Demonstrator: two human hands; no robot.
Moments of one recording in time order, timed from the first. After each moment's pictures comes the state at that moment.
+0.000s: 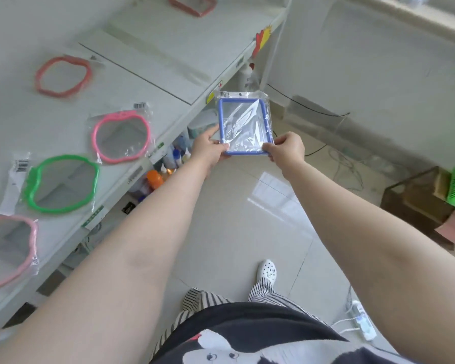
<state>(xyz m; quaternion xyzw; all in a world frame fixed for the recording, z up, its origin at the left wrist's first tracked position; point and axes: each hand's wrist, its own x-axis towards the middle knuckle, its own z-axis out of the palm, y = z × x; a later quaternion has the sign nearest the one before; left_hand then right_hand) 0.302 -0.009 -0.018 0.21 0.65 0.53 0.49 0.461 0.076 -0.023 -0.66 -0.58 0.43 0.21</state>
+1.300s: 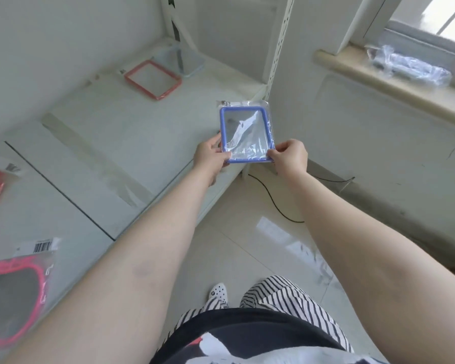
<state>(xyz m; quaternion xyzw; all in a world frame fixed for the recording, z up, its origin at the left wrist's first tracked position) 0.274 0.421 -0.007 0.21 0.70 0.52 0.44 0.427 0.510 -0.007 -0.64 -0.63 0.39 0.21</state>
